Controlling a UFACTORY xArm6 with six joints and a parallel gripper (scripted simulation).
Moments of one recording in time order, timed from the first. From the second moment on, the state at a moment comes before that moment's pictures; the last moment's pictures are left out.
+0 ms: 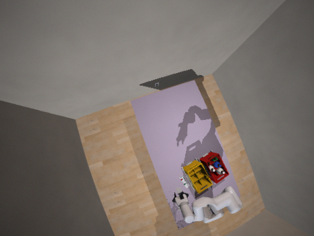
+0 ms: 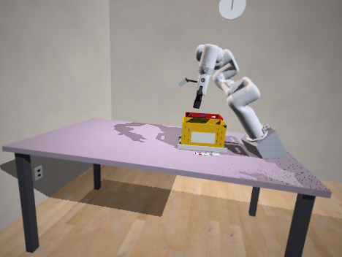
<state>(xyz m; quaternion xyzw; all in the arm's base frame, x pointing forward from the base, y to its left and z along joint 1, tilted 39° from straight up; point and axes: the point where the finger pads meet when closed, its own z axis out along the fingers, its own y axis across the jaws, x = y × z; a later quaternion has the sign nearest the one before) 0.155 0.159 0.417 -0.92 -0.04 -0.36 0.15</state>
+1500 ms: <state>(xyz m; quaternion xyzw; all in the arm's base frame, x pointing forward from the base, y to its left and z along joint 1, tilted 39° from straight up) 0.265 0.096 0.379 -0.92 -0.09 -0.39 0.04</state>
